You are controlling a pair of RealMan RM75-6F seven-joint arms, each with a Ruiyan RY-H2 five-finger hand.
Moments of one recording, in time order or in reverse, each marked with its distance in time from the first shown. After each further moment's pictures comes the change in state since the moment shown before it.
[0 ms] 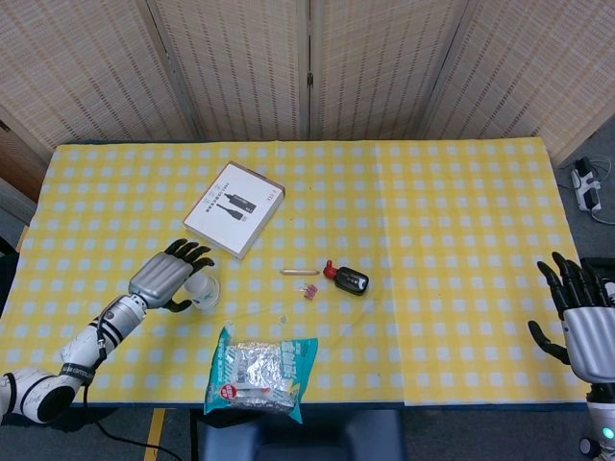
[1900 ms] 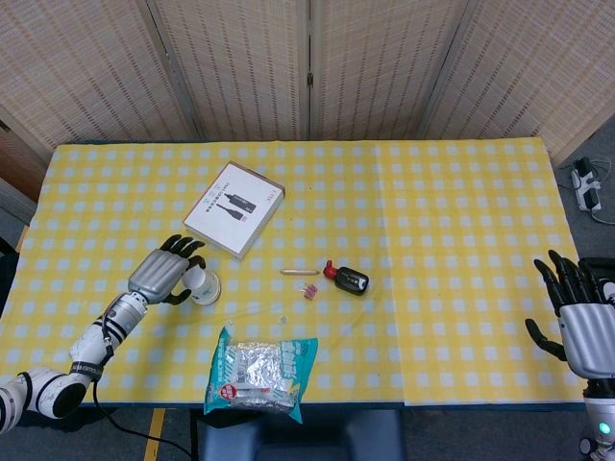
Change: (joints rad) left arm -0.021 -0.088 0.069 0.108 -0.025 0.118 -0.039; right arm 0.012 0.004 0.006 -0.015 0.018 -0.025 -0.008
